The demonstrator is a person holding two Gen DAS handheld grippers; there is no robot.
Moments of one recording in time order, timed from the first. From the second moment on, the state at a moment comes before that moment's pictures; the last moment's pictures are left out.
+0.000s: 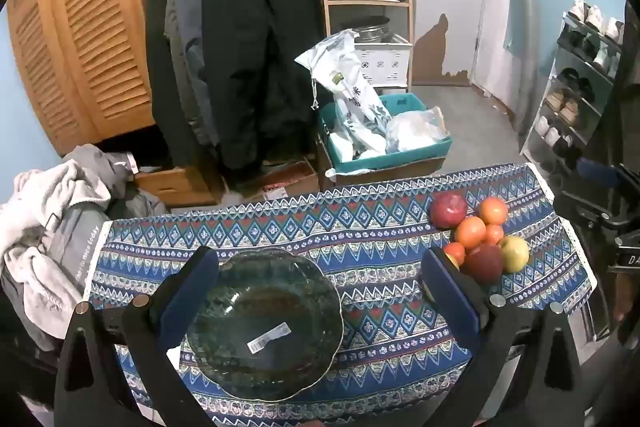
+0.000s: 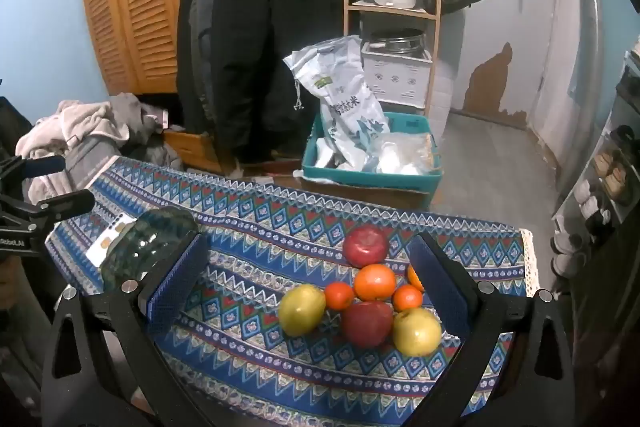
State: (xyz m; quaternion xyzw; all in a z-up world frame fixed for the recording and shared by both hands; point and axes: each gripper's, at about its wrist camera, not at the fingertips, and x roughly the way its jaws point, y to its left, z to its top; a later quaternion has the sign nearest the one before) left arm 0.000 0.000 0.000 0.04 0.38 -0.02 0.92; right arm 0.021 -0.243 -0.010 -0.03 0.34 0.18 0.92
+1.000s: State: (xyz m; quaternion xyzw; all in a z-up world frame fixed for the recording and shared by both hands) left arm 0.001 -0.002 -0.003 0.03 0.39 -0.02 0.92; right arm 0.020 -0.246 -0.008 -0.03 0.35 0.18 0.92
